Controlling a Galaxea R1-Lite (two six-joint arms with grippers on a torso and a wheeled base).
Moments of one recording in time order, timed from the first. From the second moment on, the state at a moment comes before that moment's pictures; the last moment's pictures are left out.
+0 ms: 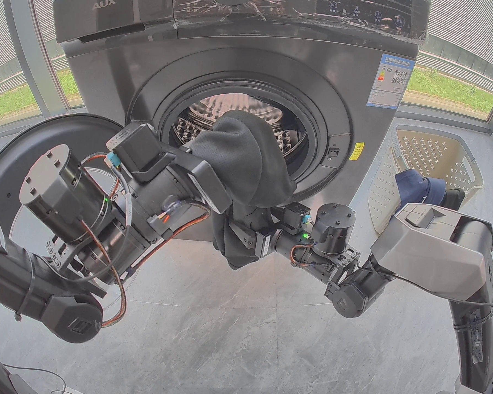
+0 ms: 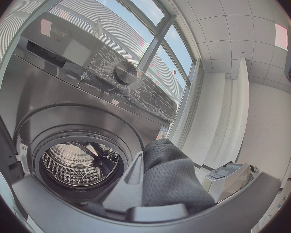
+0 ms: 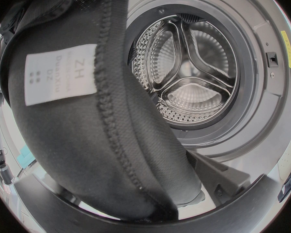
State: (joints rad) left arm -0.68 1.75 -0.71 -1.48 -0.13 -0.16; right arm 0.62 2.41 -1.12 -1.36 0.11 0.11
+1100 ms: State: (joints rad) left arm -0.49 1.91 -0.40 -1.51 -0.09 -0.14; right arm 0.56 2.12 -0.94 -1.38 0.10 0.14
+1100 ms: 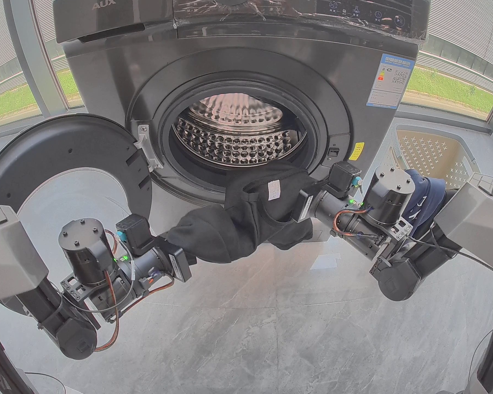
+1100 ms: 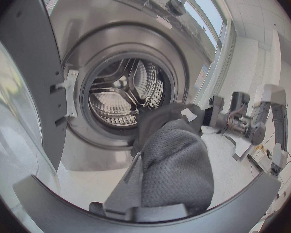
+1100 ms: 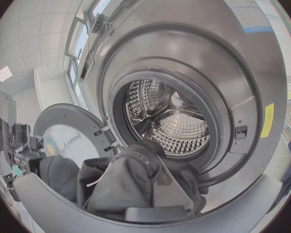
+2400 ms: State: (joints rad) left arm -0.59 2.07 -0.43 -1.55 -0.19 -0.08; right arm 0.62 2.09 -0.99 -1.34 0.07 0.14
